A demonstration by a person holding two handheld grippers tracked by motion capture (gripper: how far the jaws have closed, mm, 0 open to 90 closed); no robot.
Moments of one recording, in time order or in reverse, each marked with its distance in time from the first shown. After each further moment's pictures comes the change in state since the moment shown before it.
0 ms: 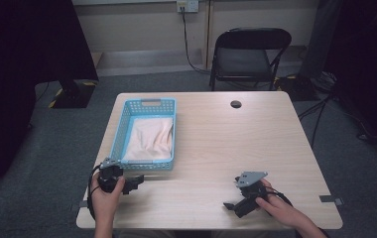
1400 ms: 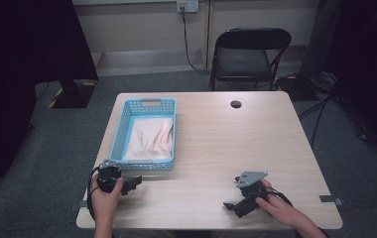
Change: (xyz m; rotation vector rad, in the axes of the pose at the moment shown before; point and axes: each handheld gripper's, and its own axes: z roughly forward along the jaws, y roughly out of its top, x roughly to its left) left arm 0.014 -0.009 0.009 0.033 0.029 -0.030; right arm 0.000 0.000 0.000 0.000 0.000 0.000
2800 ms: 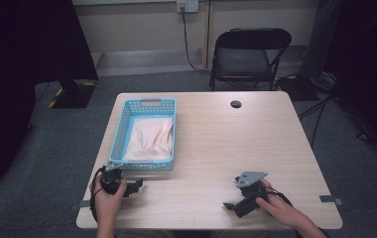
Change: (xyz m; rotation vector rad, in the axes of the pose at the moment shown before) left arm -0.007 -0.004 0.007 0.025 0.057 0.084; right arm 0.000 0.000 0.000 0.000 0.000 -0.001
